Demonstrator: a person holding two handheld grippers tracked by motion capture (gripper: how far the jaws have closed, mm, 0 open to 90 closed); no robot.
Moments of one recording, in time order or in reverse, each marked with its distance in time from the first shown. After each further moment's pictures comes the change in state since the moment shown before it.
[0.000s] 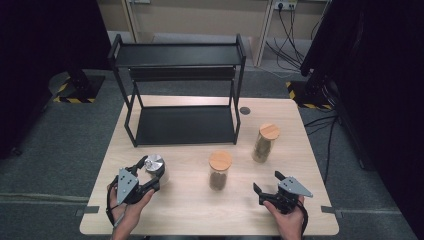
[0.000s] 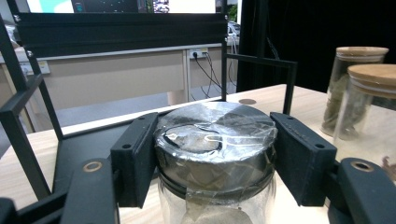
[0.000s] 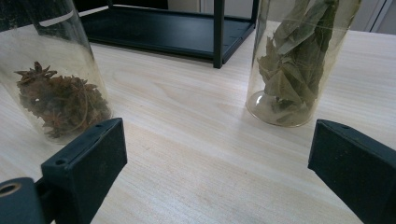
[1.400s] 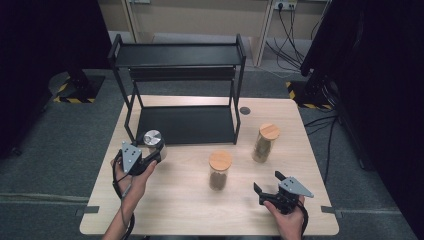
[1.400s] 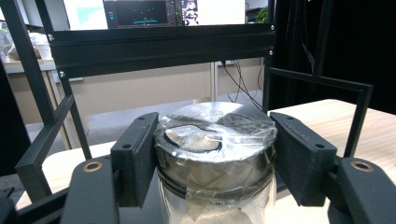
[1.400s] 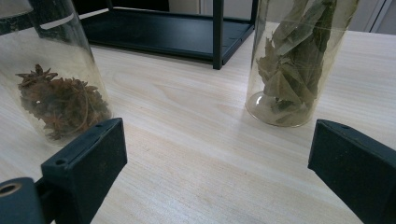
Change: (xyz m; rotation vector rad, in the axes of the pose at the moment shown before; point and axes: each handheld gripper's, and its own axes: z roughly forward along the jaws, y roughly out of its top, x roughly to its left) left arm 0.029 0.019 0.060 -0.011 0.112 0.014; right arm 0.000 0.000 -0.001 -0.007 0.000 0.006
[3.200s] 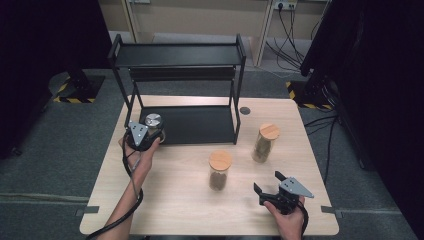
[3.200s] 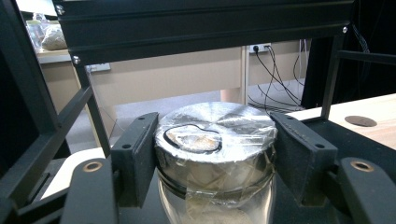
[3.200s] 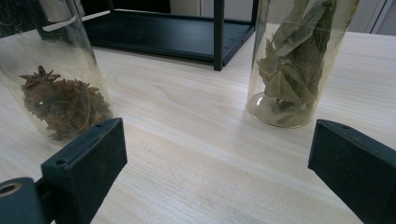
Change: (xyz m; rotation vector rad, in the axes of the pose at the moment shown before) left arm 0.029 -0.015 0.078 0.052 0.116 0.025; right arm 0.000 0.000 -0.001 -0.006 0.003 0.001
